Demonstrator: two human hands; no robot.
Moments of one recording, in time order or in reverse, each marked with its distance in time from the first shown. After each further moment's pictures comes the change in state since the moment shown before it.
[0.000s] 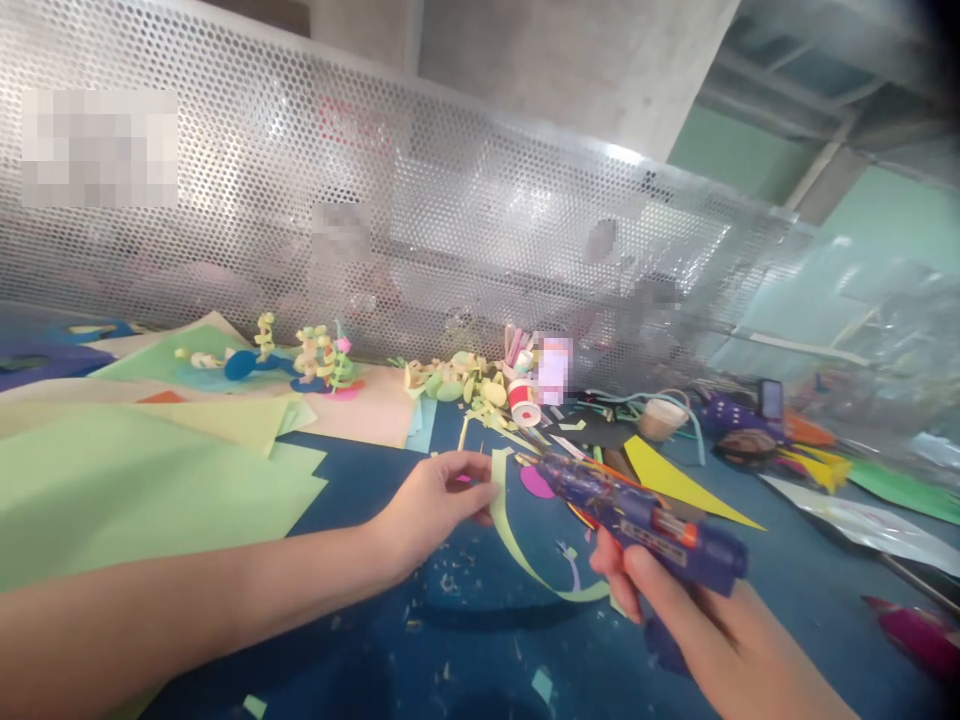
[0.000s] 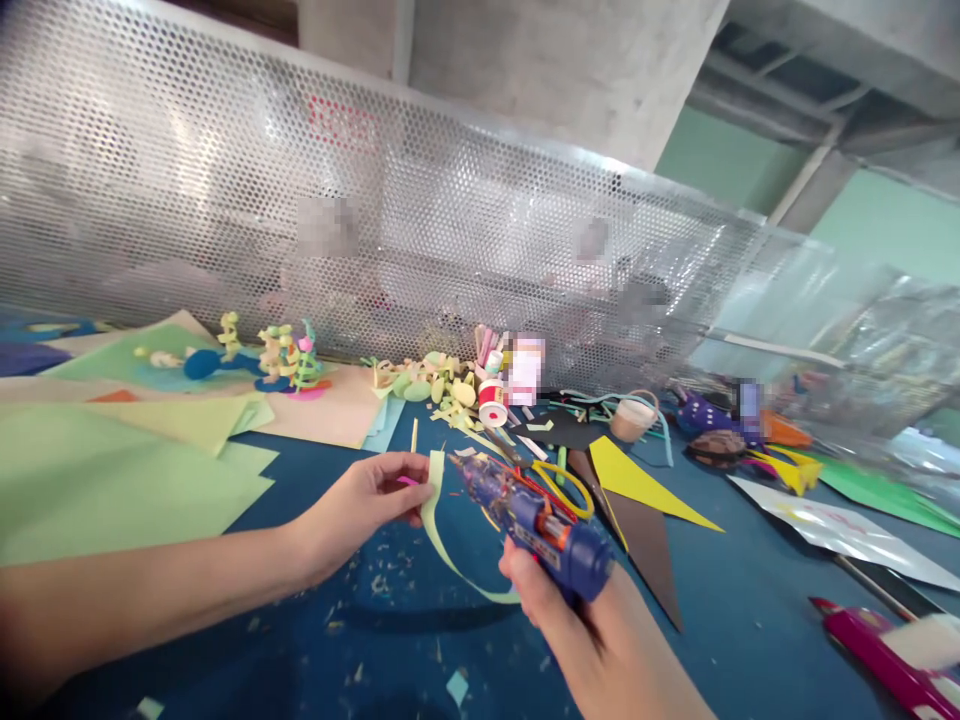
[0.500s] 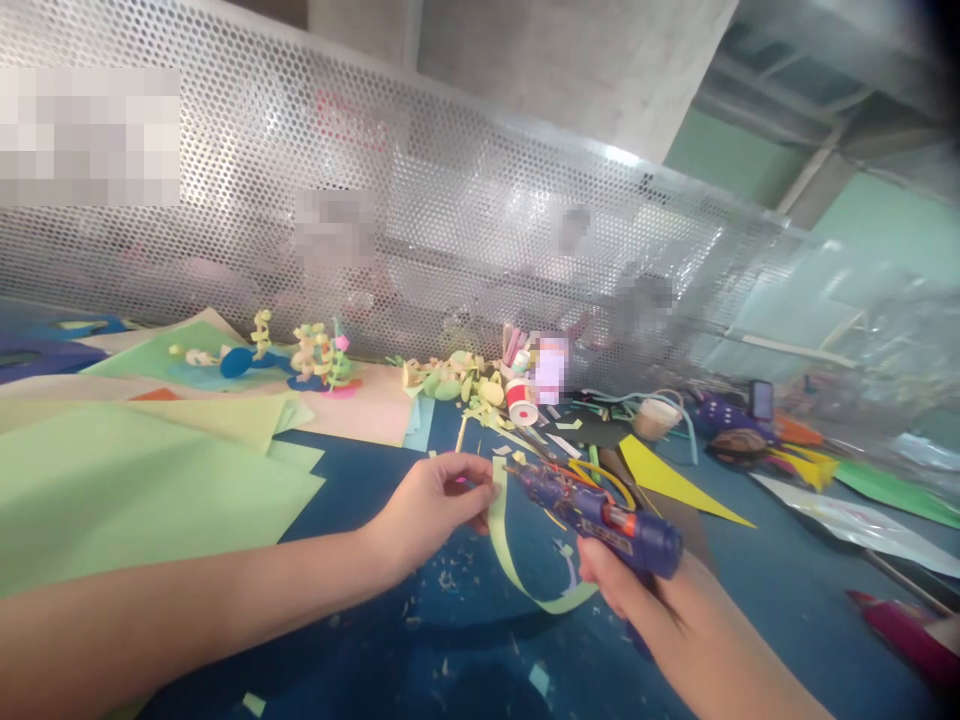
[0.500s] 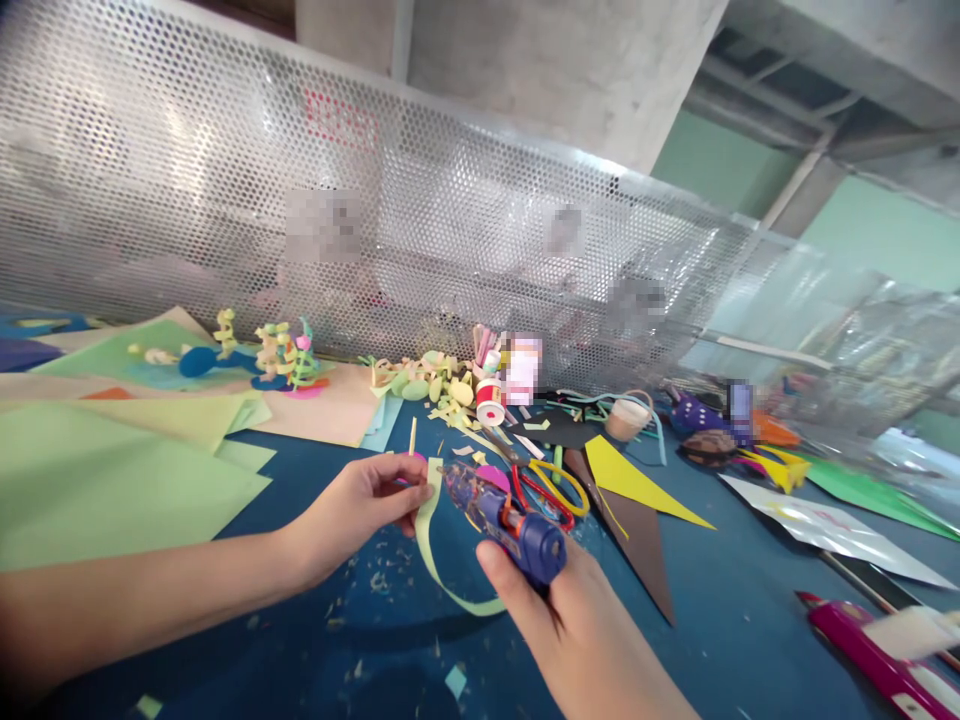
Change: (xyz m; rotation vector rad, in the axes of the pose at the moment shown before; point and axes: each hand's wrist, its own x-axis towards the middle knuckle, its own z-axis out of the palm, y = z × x) left_hand -0.004 0.001 -0.002 0.054 -0.048 0.069; right_hand 0.005 -0.018 0.009 -0.169 0.055 0.012
